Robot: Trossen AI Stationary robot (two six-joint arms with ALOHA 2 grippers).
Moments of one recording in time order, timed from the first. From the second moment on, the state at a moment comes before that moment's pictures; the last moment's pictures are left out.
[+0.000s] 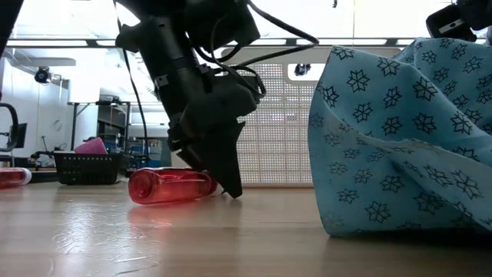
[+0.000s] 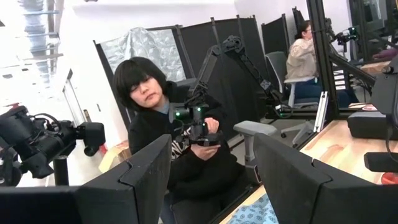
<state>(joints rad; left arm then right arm) -0.25 1.99 1.20 -0.40 -0.21 -0.61 0.01 0.17 0.08 0.39 -0.86 0.54</state>
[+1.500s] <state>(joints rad) -0.26 1.91 1.19 -0.56 -0.15 -0.73 0.01 0.17 0.08 0.37 -0.86 0.54</state>
